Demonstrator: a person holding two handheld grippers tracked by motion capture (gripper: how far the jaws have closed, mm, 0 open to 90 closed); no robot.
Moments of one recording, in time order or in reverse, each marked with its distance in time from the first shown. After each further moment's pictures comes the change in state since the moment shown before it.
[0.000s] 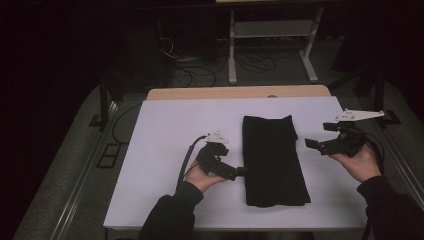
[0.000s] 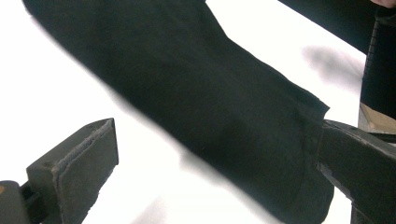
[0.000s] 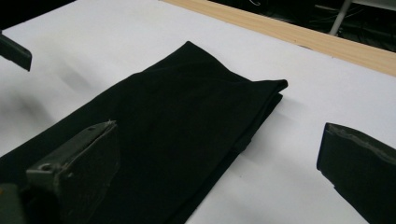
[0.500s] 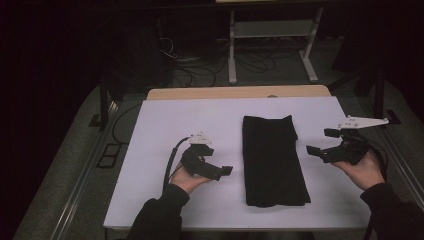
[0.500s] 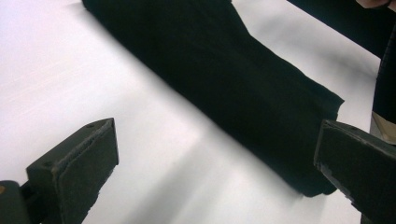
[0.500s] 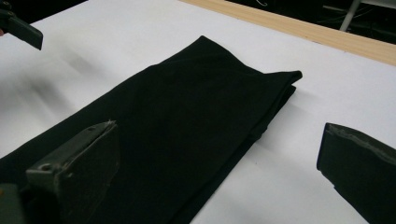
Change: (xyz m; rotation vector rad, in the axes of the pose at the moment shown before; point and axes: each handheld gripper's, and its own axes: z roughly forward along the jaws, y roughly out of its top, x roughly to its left) left arm 0.016 -0.018 -0.030 -0.033 0.049 -0.029; right arm 0.012 -0.012 -0.010 -0.006 0.023 -0.004
